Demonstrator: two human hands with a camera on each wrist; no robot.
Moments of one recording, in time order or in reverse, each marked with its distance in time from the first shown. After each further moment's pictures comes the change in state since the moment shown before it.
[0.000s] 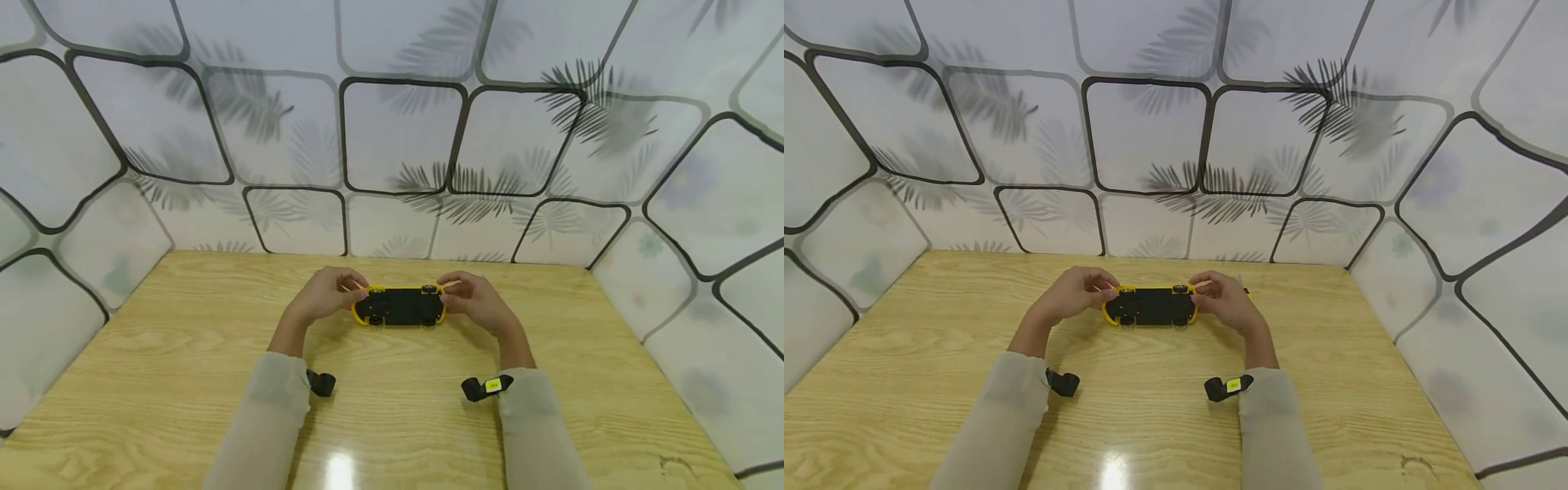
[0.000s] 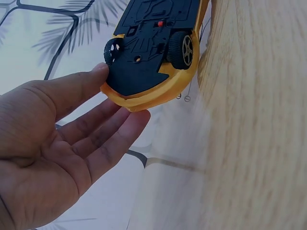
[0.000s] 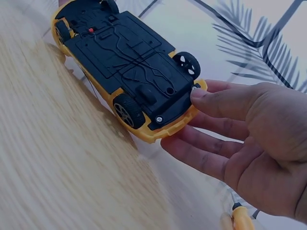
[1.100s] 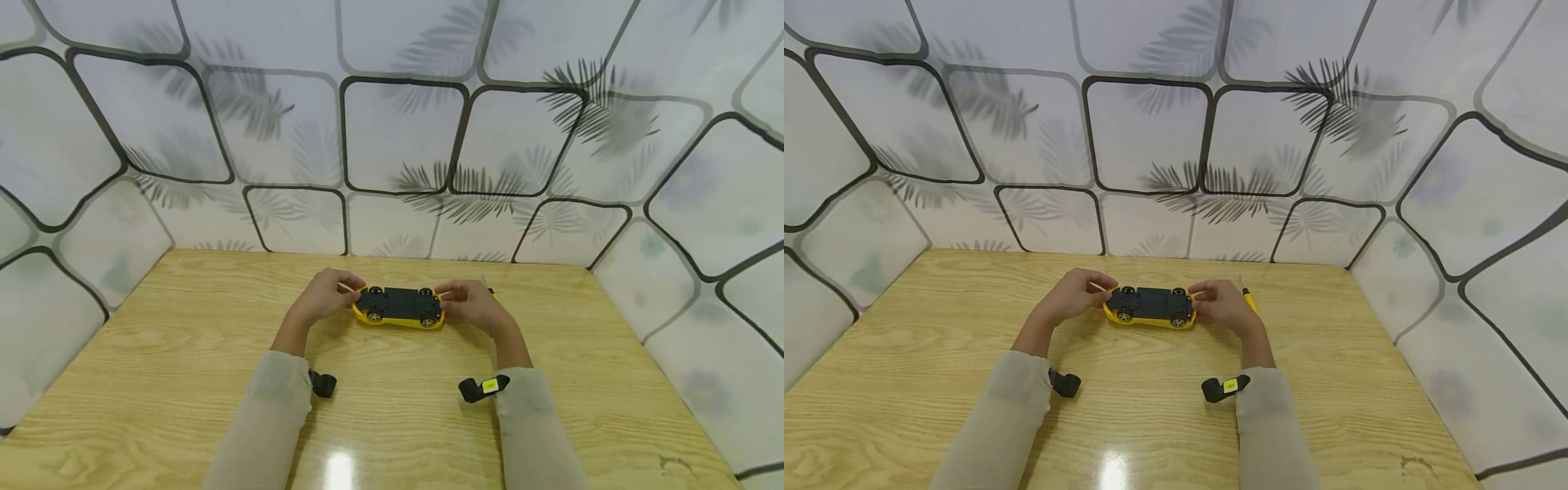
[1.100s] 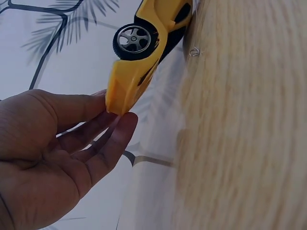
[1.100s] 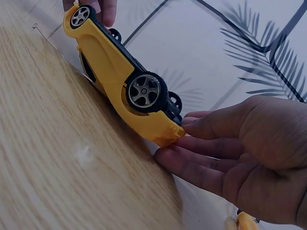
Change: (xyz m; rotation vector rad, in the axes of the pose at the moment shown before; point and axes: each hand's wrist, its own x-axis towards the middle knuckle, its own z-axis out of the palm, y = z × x) left_hand 0.005 -0.007 0.005 0.027 0.042 -0.089; right_hand 0.004 0.002 0.008 -0.008 -0.004 0.168
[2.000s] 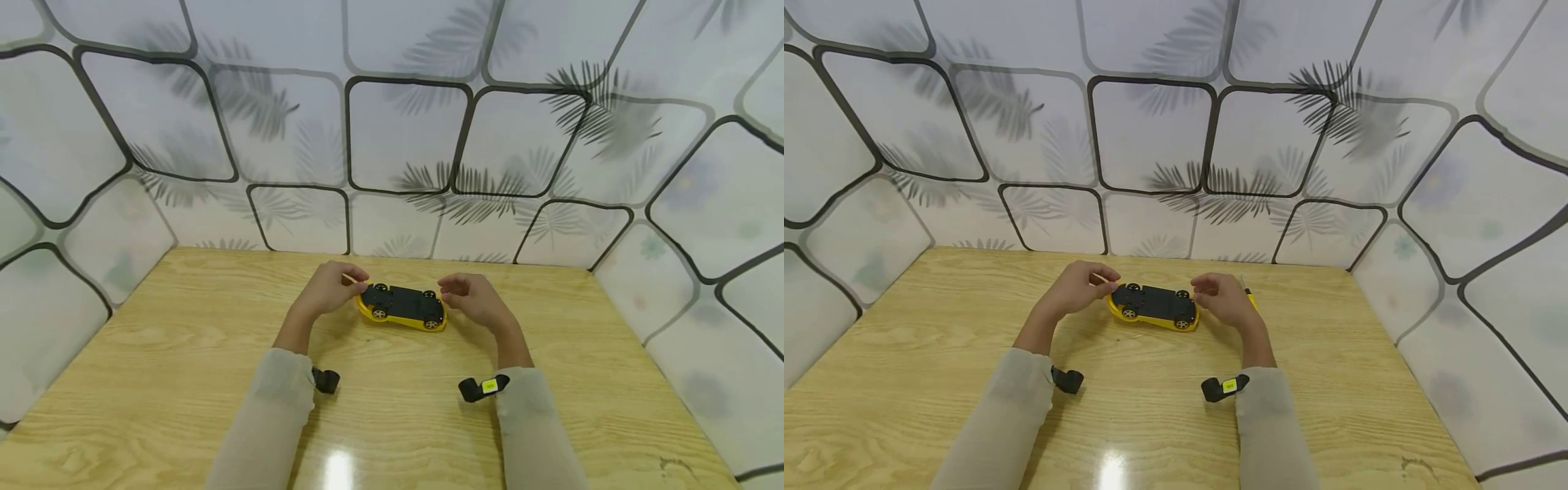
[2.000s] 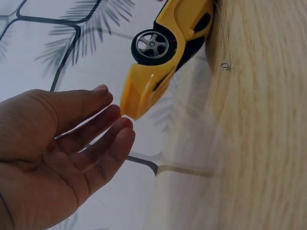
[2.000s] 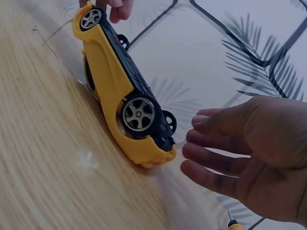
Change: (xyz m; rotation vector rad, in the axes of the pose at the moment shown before) left_hand -0.002 0.014 -0.005 0.119 0.055 0.060; right_hand -0.001 -0.011 0.002 -0.241 0.091 -0.112
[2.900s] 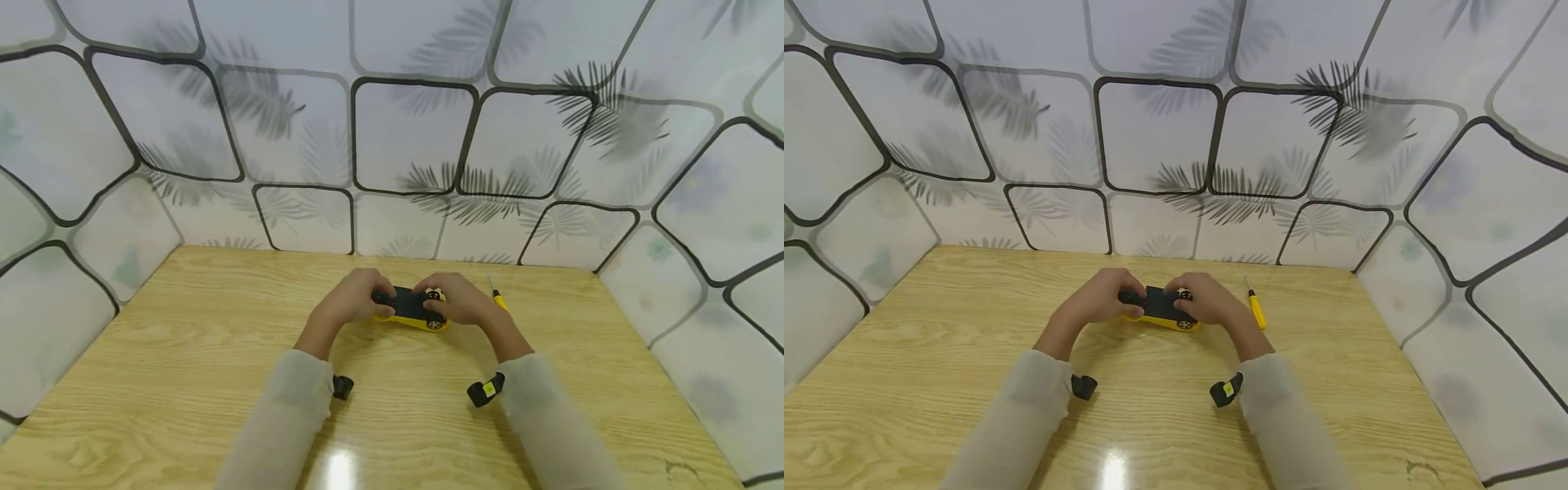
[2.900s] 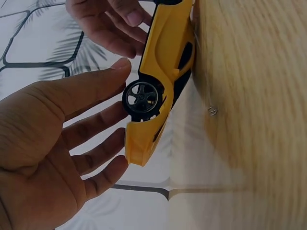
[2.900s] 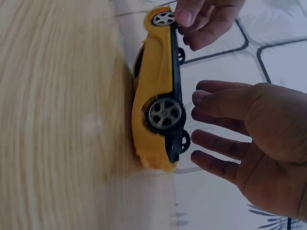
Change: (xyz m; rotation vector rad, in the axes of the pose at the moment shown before) left_hand 0.005 0.030 0.023 0.270 -0.147 0.154; right_hand 0.014 -0.047 0.009 -0.407 -0.246 -0.265
